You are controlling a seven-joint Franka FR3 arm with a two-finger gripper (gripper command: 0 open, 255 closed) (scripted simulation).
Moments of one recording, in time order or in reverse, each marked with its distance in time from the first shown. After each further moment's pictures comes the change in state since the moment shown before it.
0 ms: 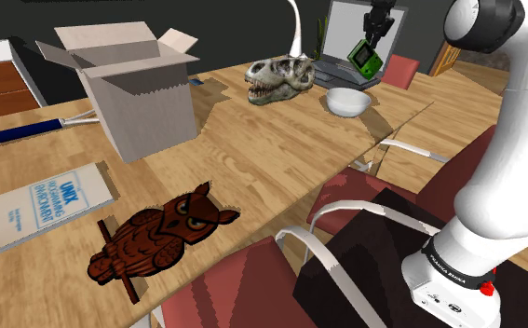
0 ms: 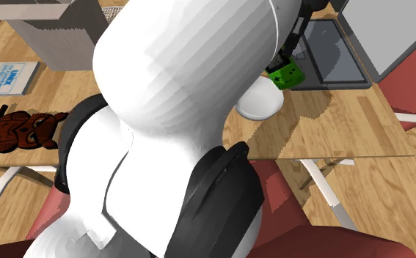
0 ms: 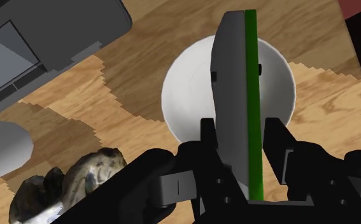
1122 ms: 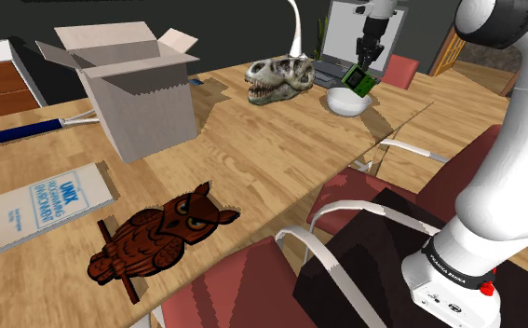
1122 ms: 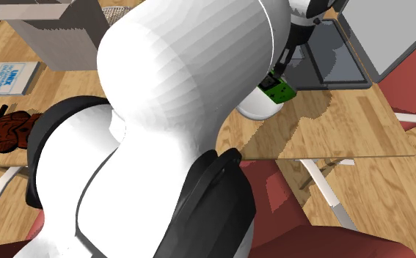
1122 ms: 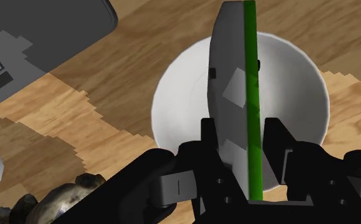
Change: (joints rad) arm 0.032 -0.068 0.003 -0.313 -0.015 0.255 0.000
